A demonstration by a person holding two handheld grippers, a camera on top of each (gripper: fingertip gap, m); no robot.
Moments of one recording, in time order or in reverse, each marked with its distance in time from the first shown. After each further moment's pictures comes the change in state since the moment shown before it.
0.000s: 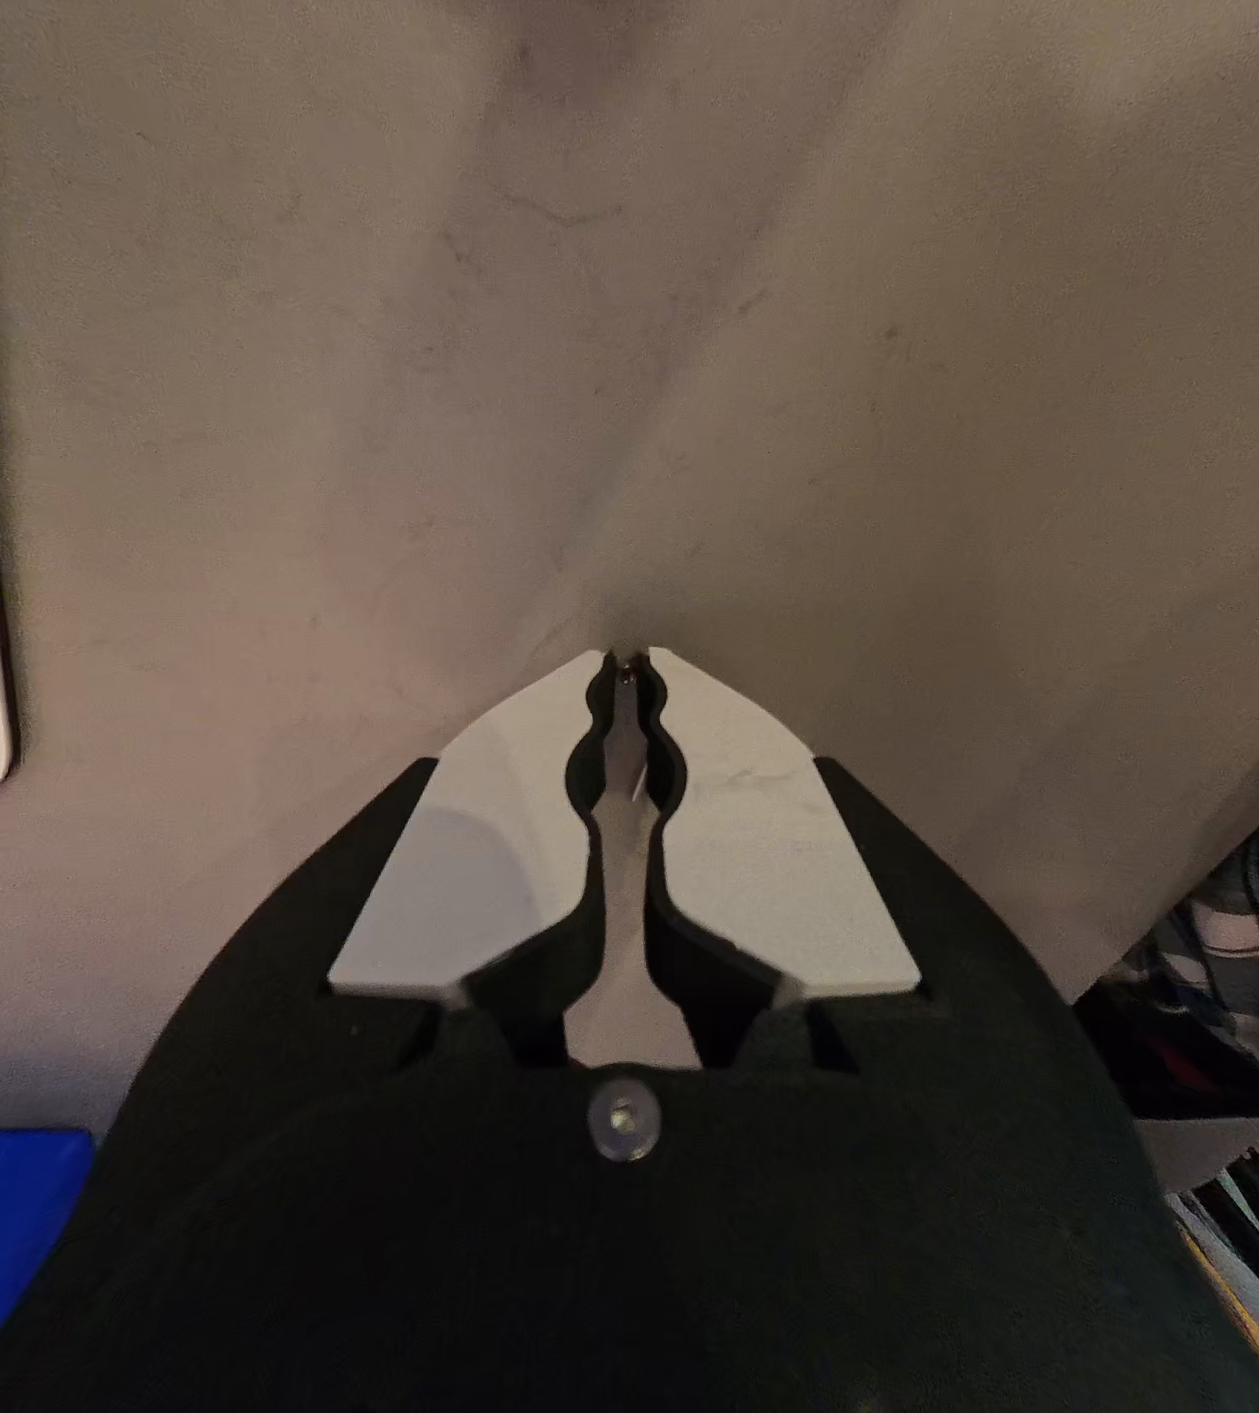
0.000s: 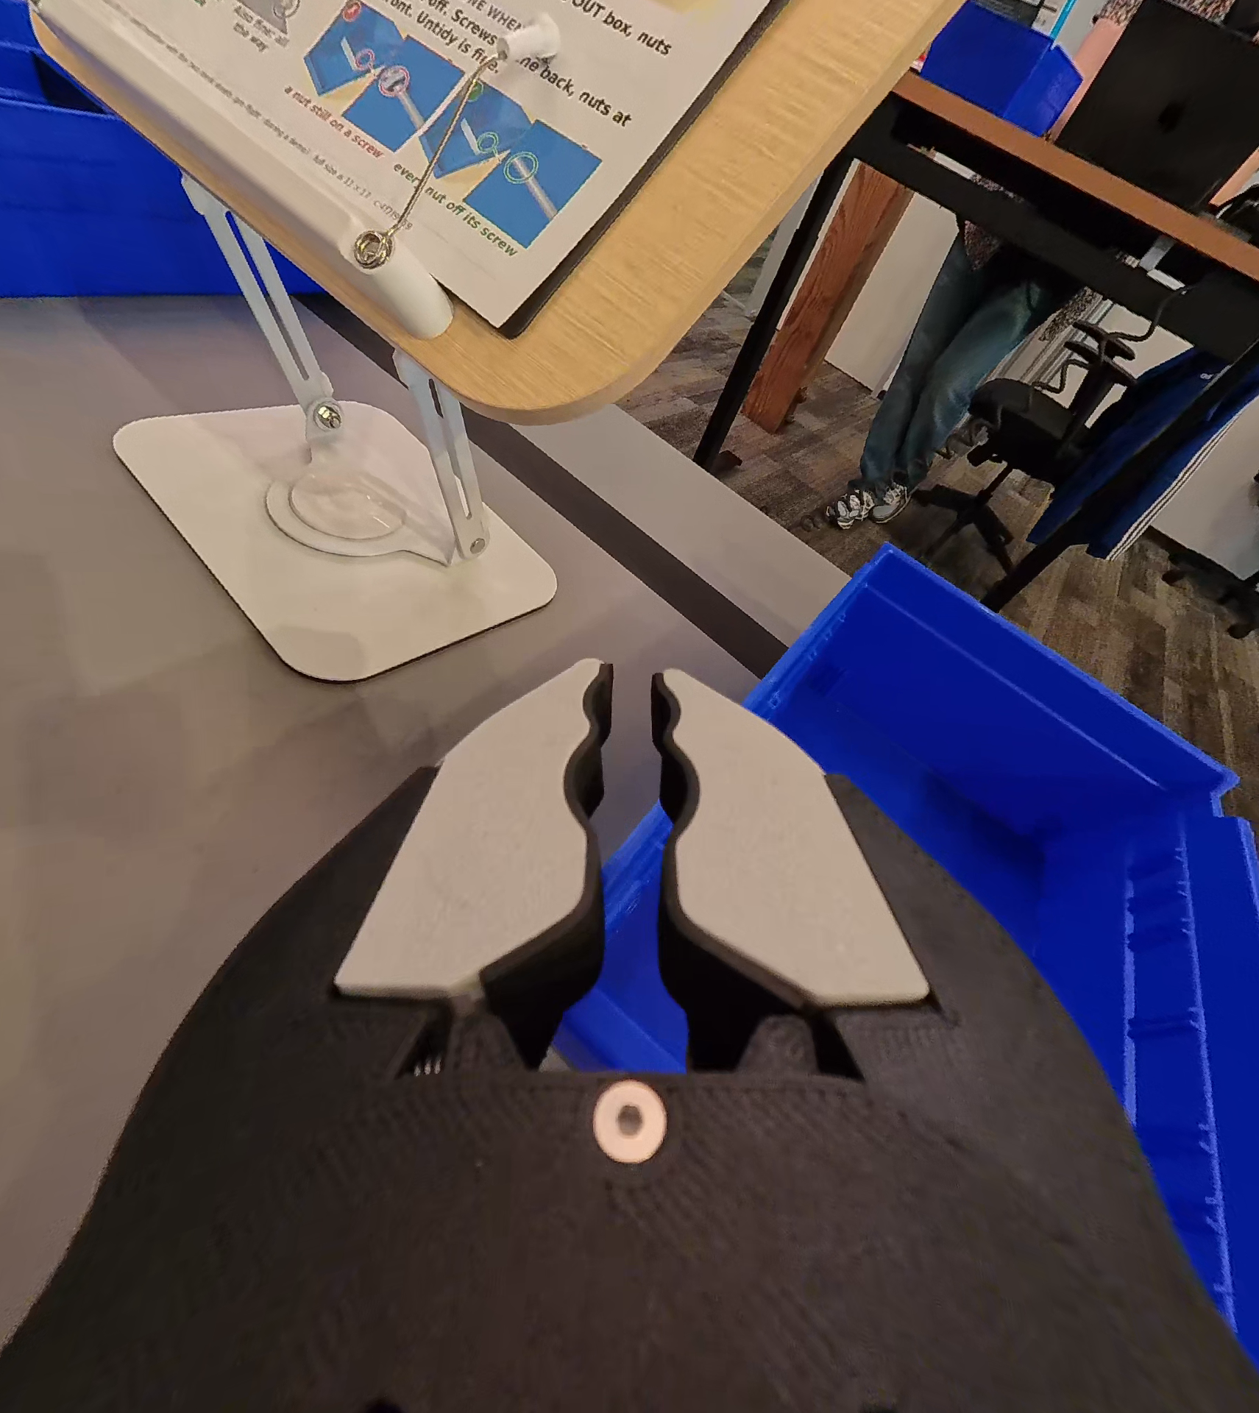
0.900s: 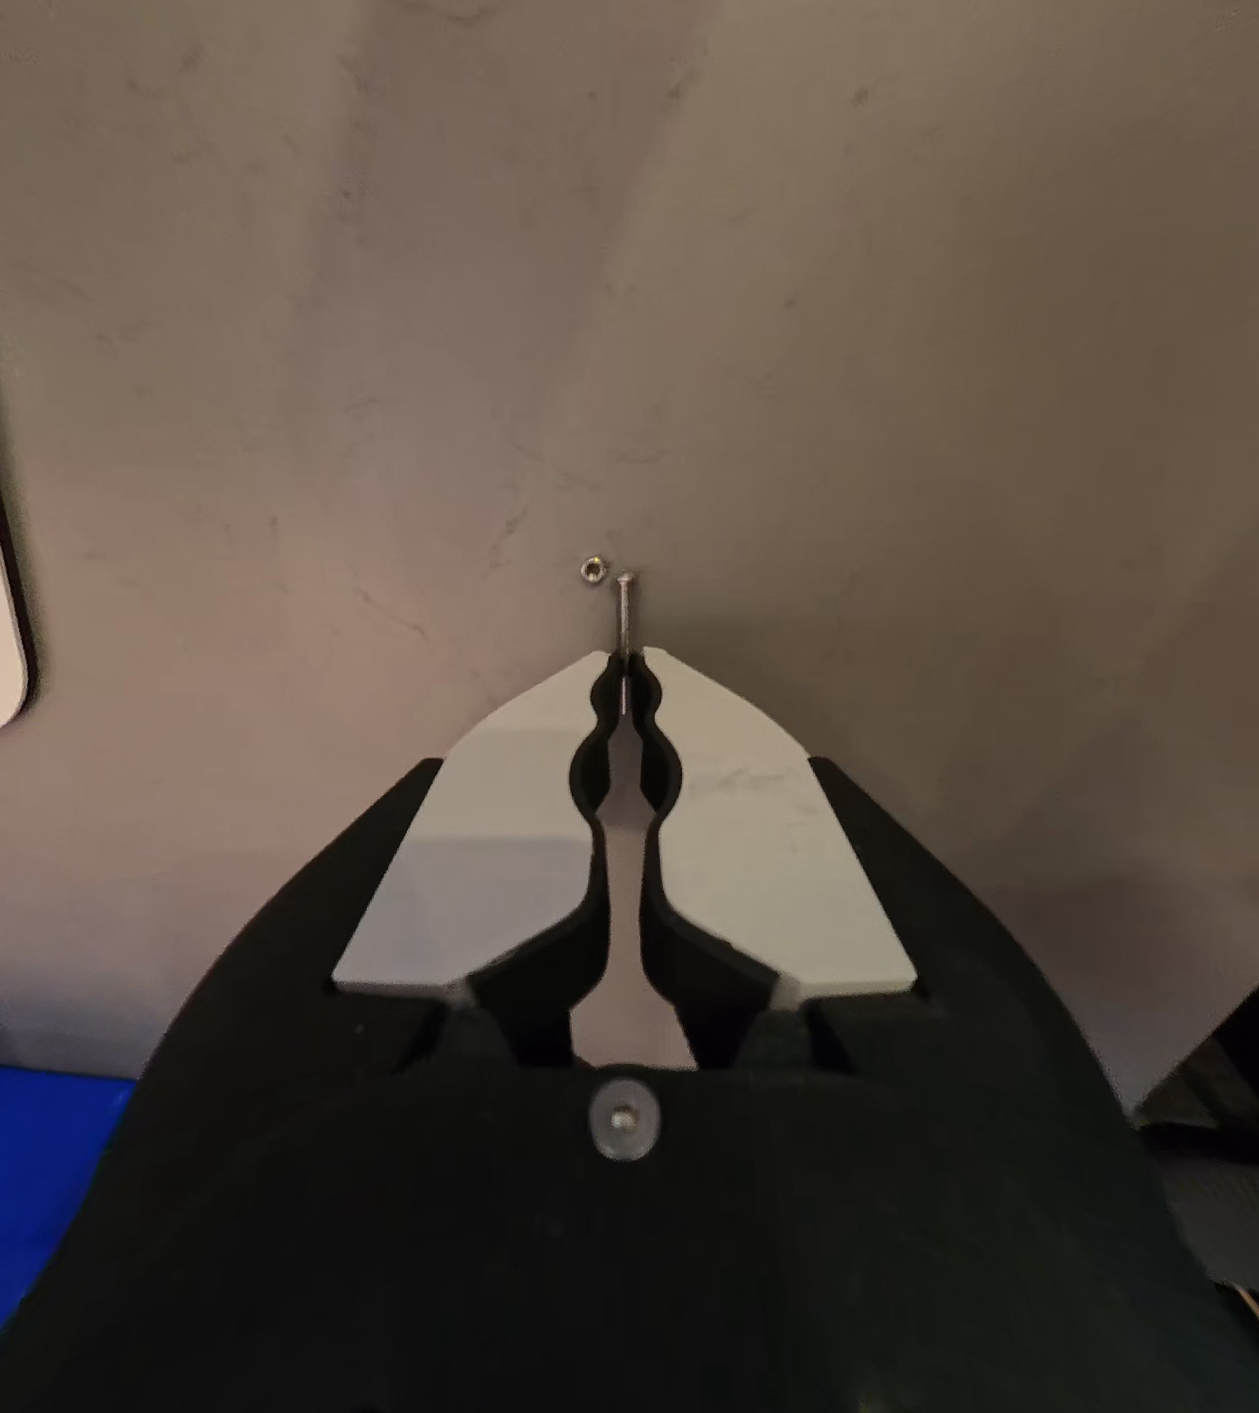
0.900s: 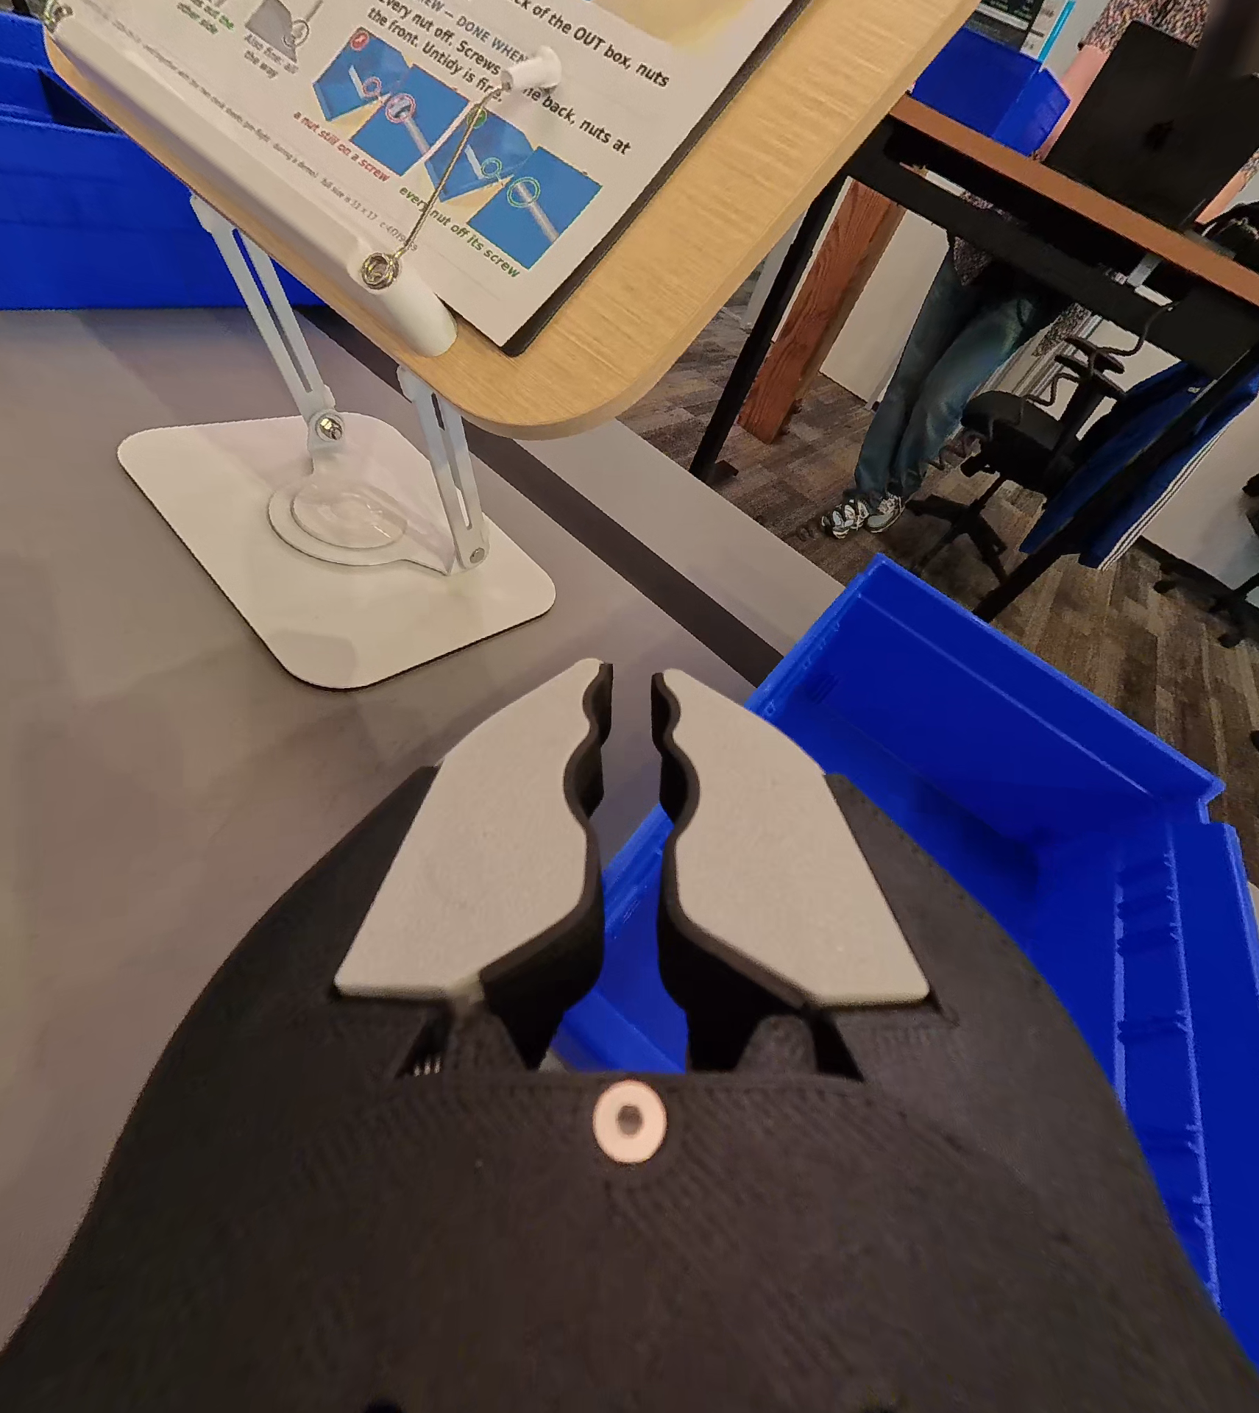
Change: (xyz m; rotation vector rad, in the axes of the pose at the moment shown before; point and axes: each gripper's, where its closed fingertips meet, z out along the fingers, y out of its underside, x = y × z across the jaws) left arm 0.004 0.028 -0.003 0.059 -0.120 0.121; right arm 0.001 -0.004 -0.003 0.013 0.006 -0.007
